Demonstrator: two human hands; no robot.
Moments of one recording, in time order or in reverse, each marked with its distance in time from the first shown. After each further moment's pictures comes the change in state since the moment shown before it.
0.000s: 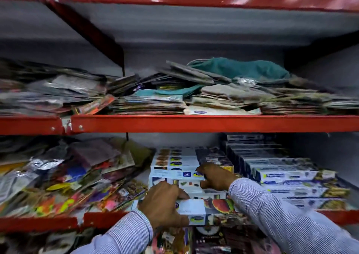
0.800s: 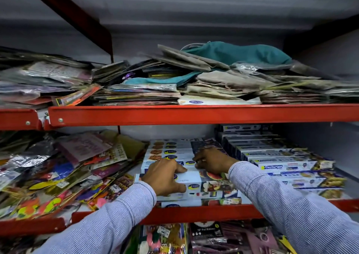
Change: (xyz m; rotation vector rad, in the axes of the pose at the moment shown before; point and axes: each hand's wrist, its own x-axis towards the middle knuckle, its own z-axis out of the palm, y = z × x) left_hand 0.068 -0.027 0.011 -0.051 0.066 -0.048; right_hand 0.029 0.023 -0.008 0.092 0.065 0.025
